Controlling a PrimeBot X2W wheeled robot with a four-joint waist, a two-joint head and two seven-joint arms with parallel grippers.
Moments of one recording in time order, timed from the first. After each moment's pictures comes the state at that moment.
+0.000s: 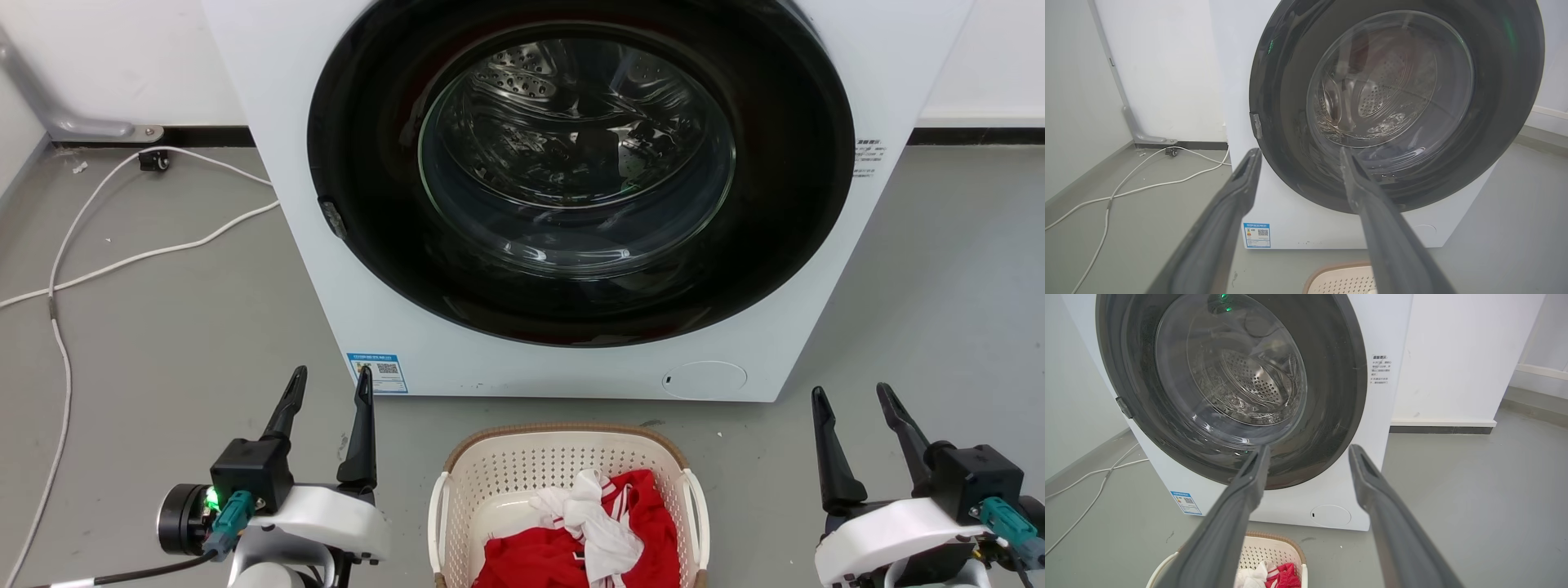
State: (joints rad) left arm -0.09 0.07 -0.06 0.19 -0.15 -0.06 -0.23; right arm 0.01 -0.05 -0.03 0.08 0.10 0.13 -0.13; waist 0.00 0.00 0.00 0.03
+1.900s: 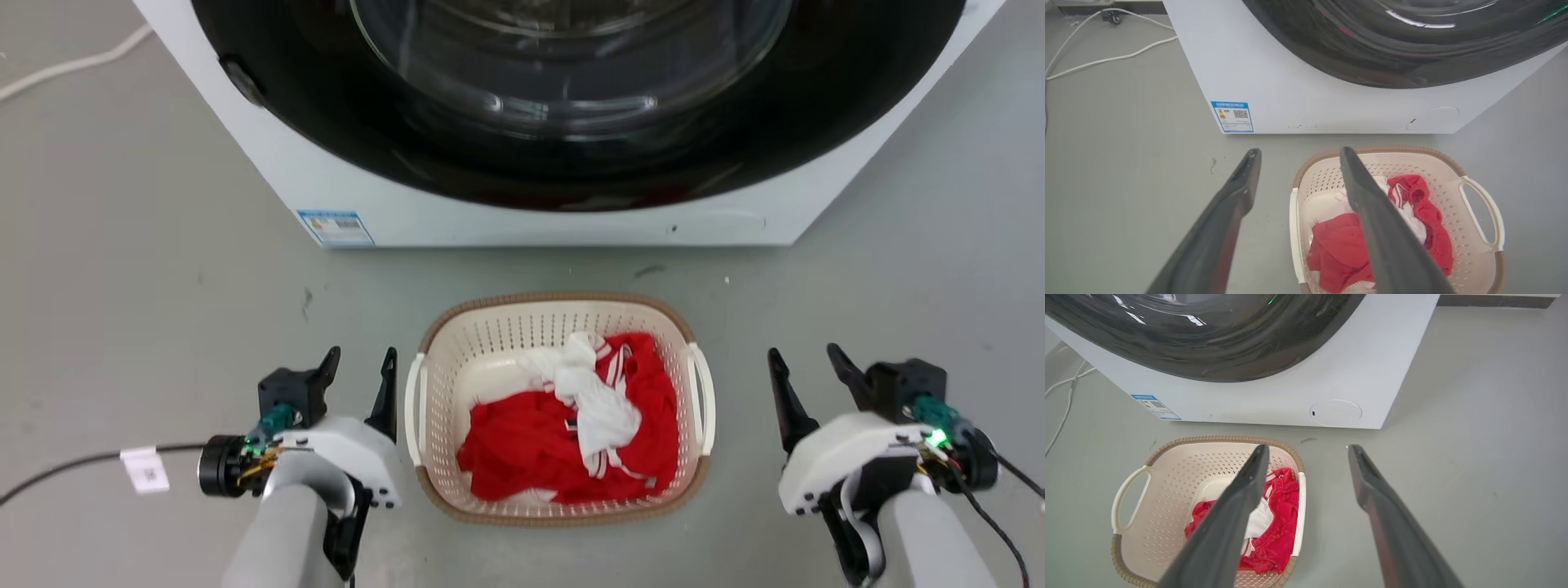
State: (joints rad) left arm -0.39 0.06 -0.06 0.71 -0.15 -0.11 -0.25; right arm -0.25 -0.05 0.00 0.42 0.09 0.13 -0.07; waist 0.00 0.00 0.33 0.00
